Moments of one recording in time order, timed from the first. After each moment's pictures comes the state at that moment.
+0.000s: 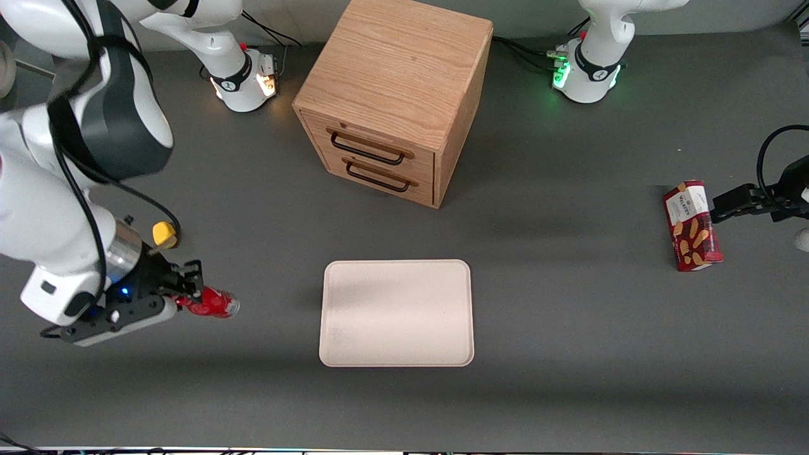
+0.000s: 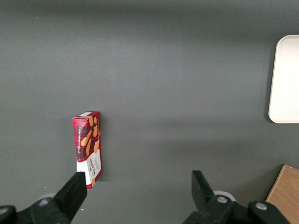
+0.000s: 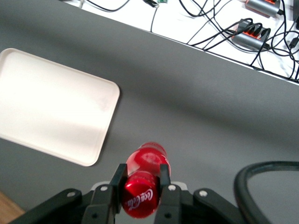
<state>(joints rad) 0.09 0.52 0.23 -1.00 -0.13 1.65 -0.04</state>
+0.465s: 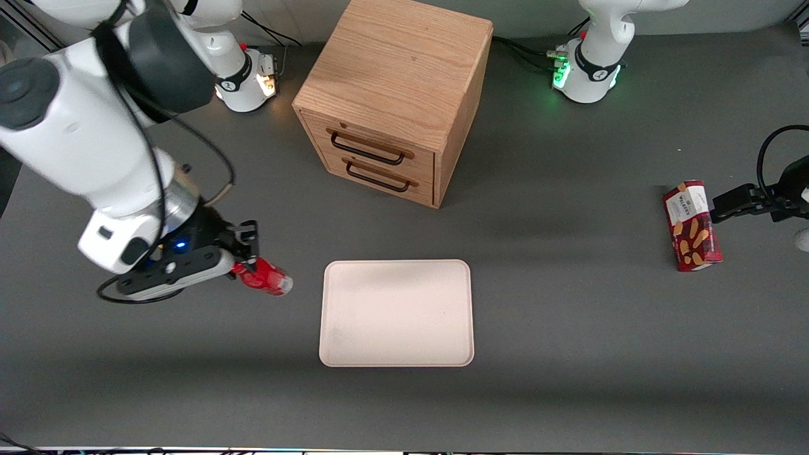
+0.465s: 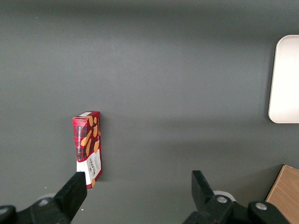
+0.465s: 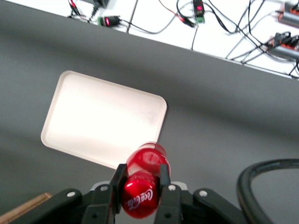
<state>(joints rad) 0.11 0.52 0.46 -1.00 -0.25 1.72 0.24</state>
